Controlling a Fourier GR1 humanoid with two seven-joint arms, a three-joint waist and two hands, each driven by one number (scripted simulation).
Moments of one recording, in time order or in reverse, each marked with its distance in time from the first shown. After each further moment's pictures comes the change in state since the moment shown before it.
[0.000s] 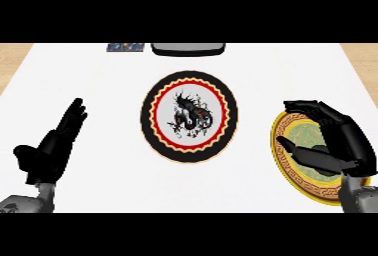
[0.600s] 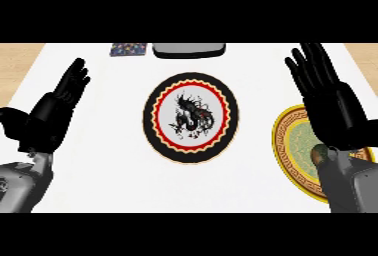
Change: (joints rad) left arm -0.214 0.054 -0.027 -0.138 -0.016 0.051 0.204; right arm -0.216 0.129 -0.015 -0.081 -0.186 -0.109 0.218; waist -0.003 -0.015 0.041
